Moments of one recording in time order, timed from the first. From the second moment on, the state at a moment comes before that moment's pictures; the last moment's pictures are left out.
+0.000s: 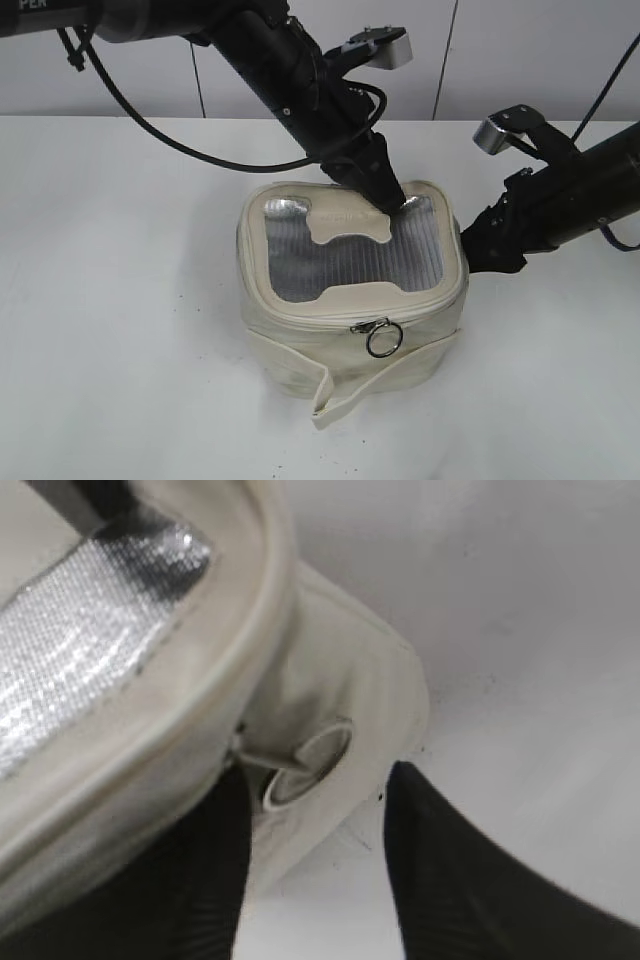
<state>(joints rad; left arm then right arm) -0.62 2.21 -1.91 -0.69 1.17 0.83 0.11 1.80 -0.94 0.98 0.71 -1.40</state>
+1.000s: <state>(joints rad) -0.62 2.21 -1.91 -0.69 1.17 0.83 0.11 1.66 -0.93 0.82 0.74 -0.99</state>
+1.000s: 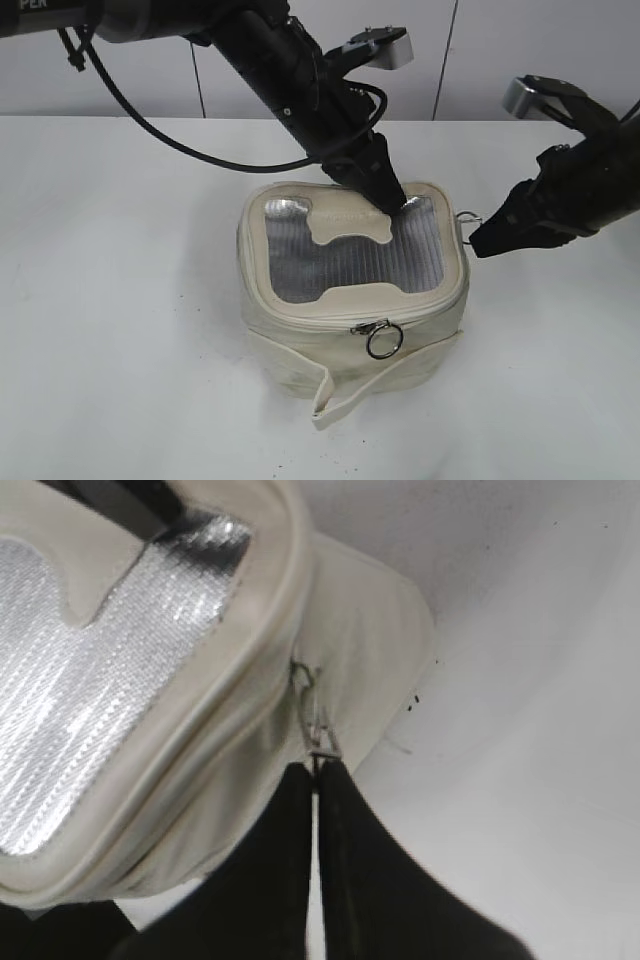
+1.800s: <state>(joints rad) -0.62 2.21 -1.91 -0.70 1.18 0.78 0.22 1.49 -0.81 0.71 0.82 -0.87</state>
